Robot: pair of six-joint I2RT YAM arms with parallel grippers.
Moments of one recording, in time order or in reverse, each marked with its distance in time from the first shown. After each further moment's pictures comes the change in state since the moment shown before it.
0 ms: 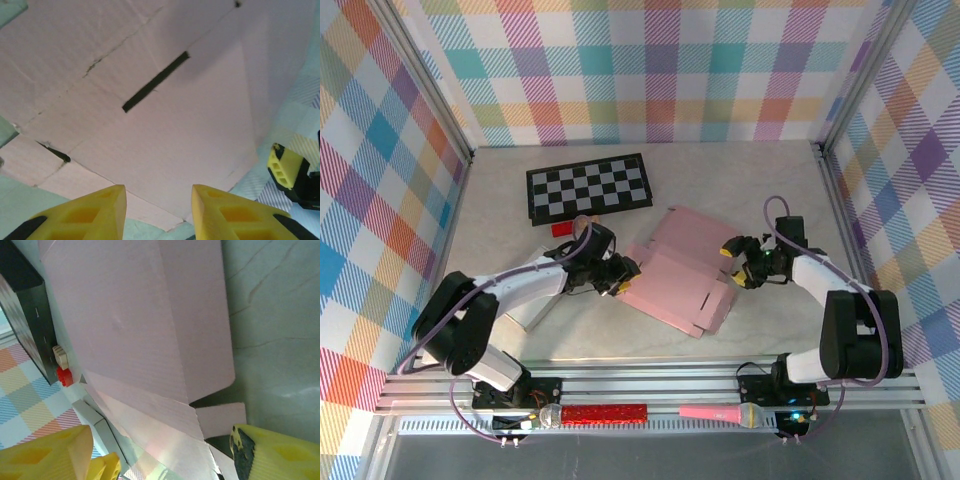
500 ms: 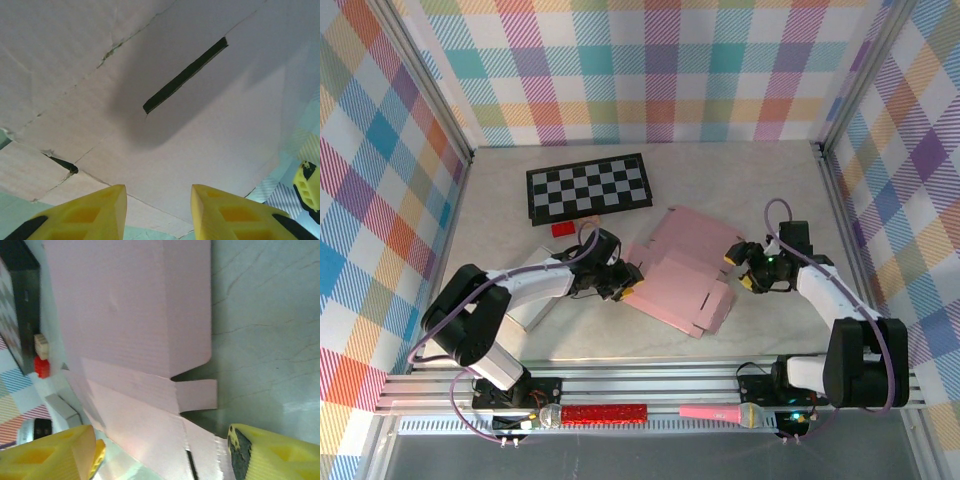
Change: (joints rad) left arm -0.020 0.051 -0.012 0.034 0.003 -0.013; right arm 0.000 -0.145 -0.018 -0.150 0.099 -0.167
